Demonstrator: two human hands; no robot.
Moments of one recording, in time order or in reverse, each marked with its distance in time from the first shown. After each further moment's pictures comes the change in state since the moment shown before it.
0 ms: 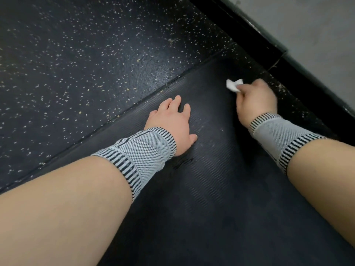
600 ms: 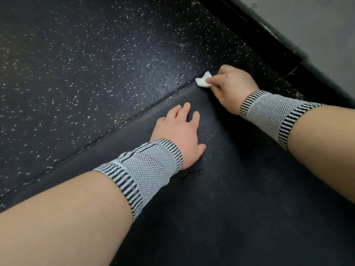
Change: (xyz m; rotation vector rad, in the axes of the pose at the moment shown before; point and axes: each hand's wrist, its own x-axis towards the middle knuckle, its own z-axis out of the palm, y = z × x) left_hand -0.002 0.000 0.005 0.002 0.062 0.017; right_hand 0.056 -0.046 0.008 0.031 -0.085 -0.469
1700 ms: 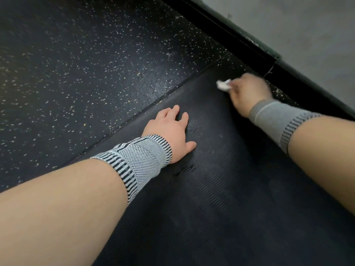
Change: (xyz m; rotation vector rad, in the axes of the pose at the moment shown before) left_hand -0.001 0.001 -0.008 0.042 -0.045 -0.011; right_hand -0.042 0.036 -0.013 -0.070 0.035 0.281
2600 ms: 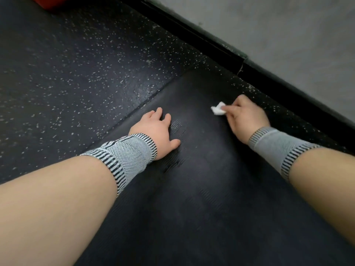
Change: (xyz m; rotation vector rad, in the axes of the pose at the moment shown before) left_hand 0.001 0.002 -0.002 0.044 -0.019 -0.007; right_hand -0.087 0.026 0.004 0.090 0.073 0.011
